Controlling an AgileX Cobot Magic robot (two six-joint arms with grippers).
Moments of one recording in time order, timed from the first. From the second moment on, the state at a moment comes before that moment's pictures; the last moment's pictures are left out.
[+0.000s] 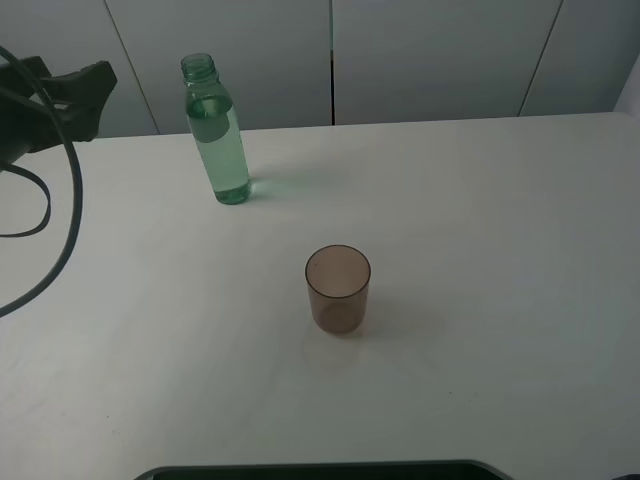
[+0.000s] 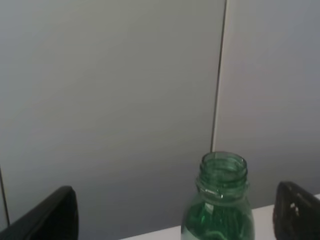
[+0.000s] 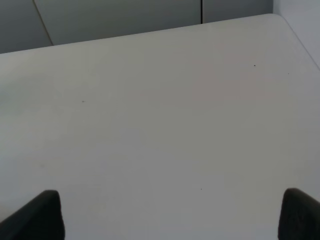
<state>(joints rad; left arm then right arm) -0.19 1.51 -0.34 0.28 -1.14 -0.20 -0.03 0.00 -0.51 -0.01 1.11 0.11</state>
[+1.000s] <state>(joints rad) -0.19 1.87 -0.52 0.52 -1.21 -0.13 -0.03 0.00 -0.51 -0.01 1.11 0.11</state>
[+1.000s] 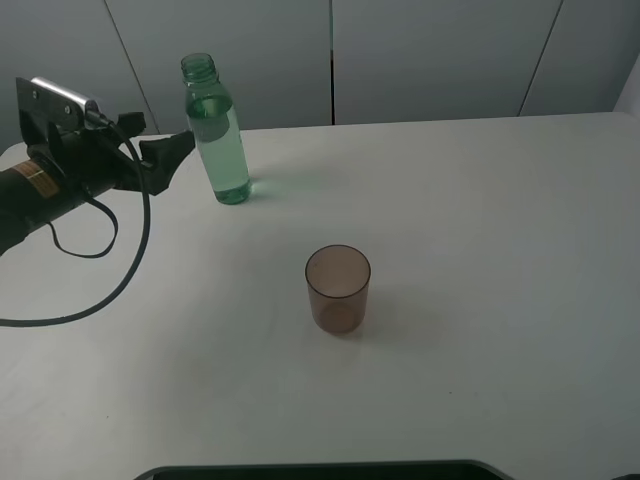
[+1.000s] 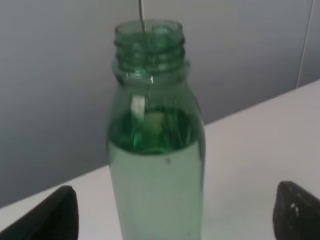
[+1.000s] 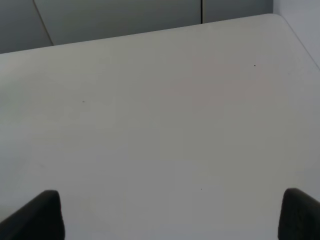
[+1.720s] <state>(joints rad) -0.21 2.09 -0.73 0.51 -1.21 -0.15 -0.03 0.00 -0.51 -0.01 1.11 0.11</state>
